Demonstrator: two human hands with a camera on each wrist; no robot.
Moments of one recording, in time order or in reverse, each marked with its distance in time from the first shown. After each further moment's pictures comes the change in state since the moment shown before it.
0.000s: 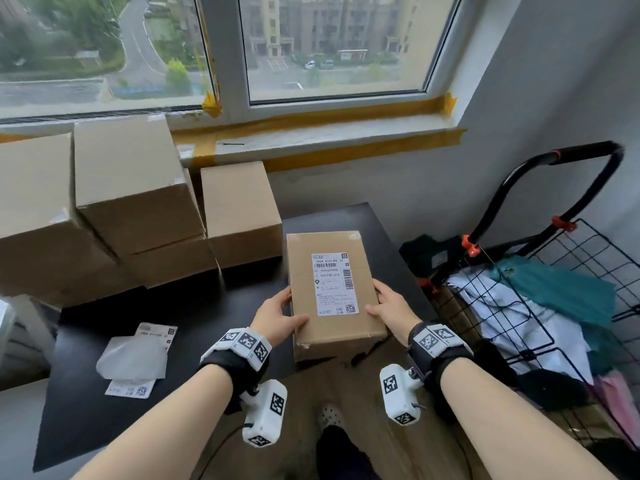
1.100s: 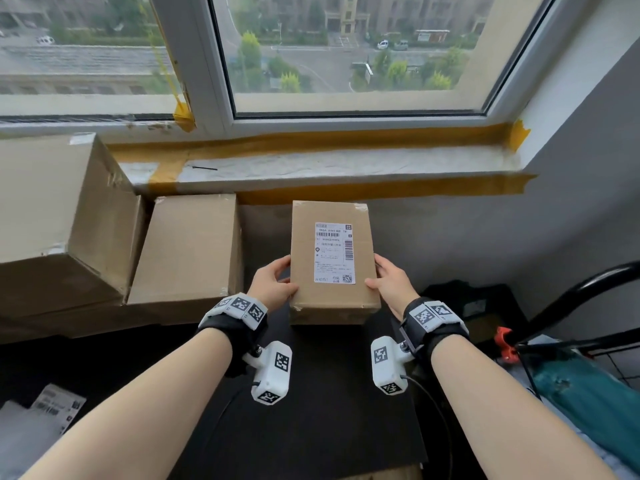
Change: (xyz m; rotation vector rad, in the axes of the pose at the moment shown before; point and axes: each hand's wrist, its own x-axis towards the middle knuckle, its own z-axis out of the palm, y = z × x) left_hand 0.247 0.103 0.021 -0.313 0.279 -0.091; right_hand 0.270 -0.086 -0.109 0.096 -0.121 -0.034
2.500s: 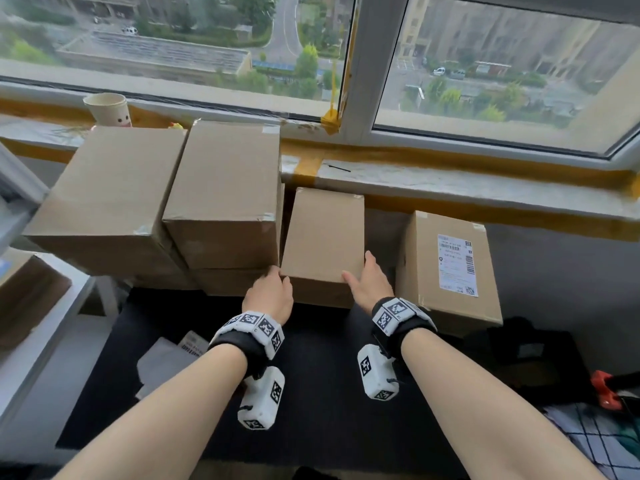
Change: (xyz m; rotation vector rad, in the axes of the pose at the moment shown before) left_hand -0.082 -0.054 -0.204 0.717 0.346 -0.123; right_hand -0.050 -0.044 0.254 -0.754 -0.028 -0.175
